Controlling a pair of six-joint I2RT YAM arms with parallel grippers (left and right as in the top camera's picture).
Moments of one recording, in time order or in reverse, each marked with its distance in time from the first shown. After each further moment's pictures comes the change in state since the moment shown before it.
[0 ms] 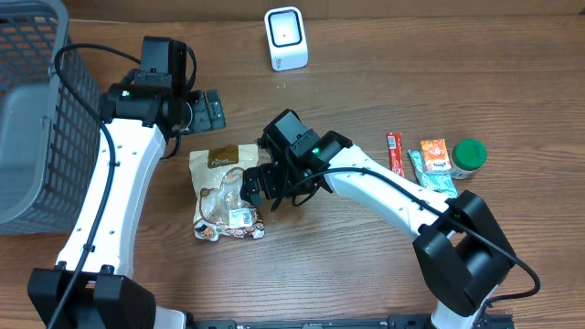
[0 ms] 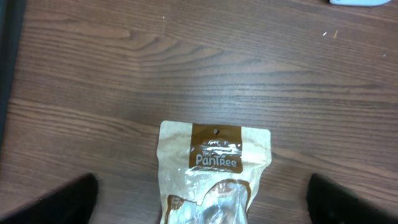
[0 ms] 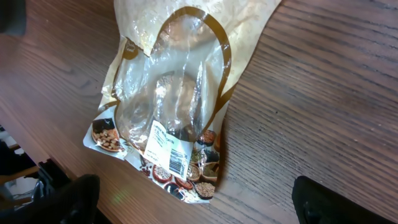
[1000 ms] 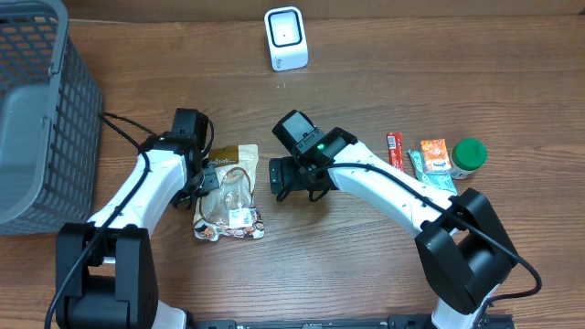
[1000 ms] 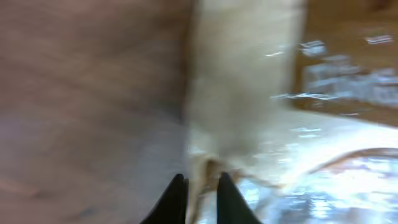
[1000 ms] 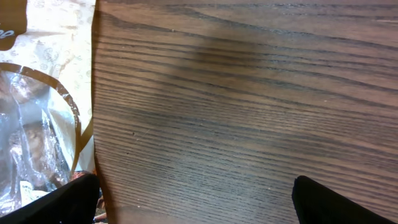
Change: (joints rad) left arm 0.000 0.057 -0.503 0.243 -0.026 -0.075; right arm -0.029 0.000 -0.004 -0.128 0.366 0.132
